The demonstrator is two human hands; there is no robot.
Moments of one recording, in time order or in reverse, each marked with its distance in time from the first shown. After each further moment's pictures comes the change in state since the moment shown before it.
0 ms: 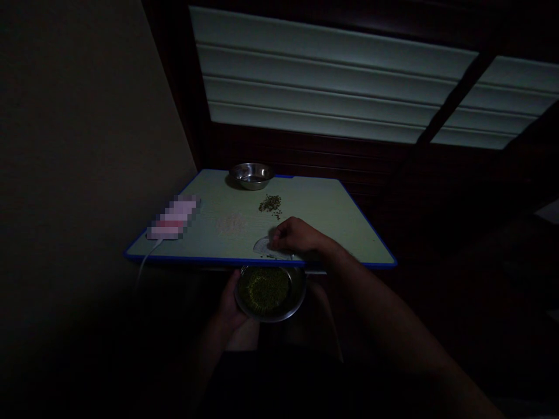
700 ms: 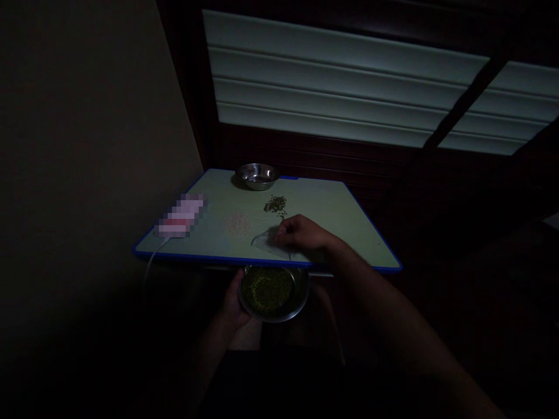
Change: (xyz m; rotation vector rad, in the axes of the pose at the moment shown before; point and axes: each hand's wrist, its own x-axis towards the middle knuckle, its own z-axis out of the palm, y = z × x) left_hand 0.000 0.000 0.000 -0.014 0.062 0.012; right_hand 0.001 -0.008 -0.006 0.204 -0.032 -0.009
